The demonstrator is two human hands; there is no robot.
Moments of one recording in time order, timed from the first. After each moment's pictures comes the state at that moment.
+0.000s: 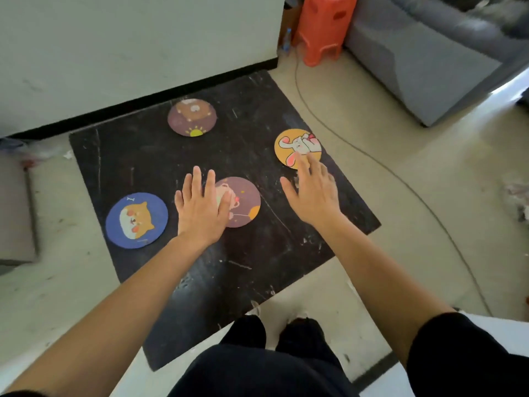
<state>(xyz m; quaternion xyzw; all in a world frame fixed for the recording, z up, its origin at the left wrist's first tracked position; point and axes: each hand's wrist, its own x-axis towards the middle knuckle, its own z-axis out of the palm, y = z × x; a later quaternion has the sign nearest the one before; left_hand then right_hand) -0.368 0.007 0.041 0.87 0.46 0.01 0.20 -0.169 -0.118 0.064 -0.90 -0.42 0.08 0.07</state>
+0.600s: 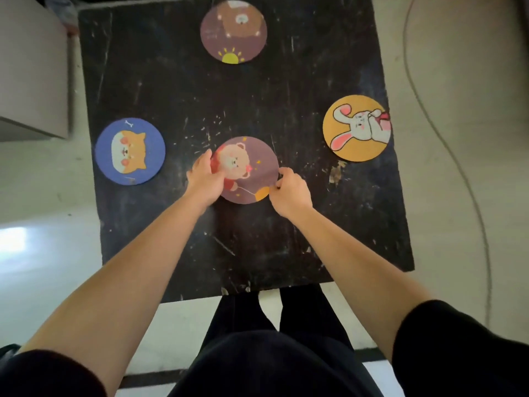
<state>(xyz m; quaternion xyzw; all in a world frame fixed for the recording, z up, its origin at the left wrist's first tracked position) -0.322 0.039 -0.062 0.53 0.70 0.00 0.48 -0.153 -0.039 -0.070 -0.81 -0.38 0.43 0.09</state>
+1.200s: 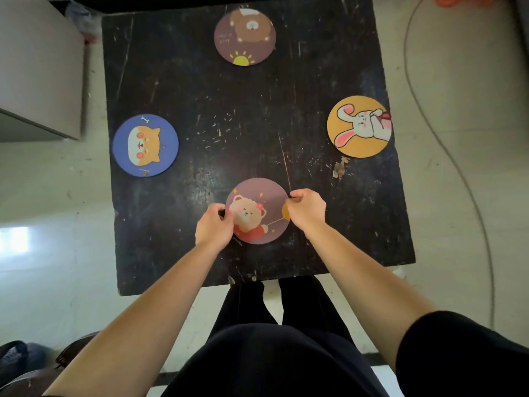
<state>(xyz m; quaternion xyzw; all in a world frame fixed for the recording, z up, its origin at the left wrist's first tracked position) -0.355 -0.070 -0.071 0.49 0.75 -0.01 0.43 -0.154 -0.092 -0.065 -0.84 -0.23 0.46 0.17</state>
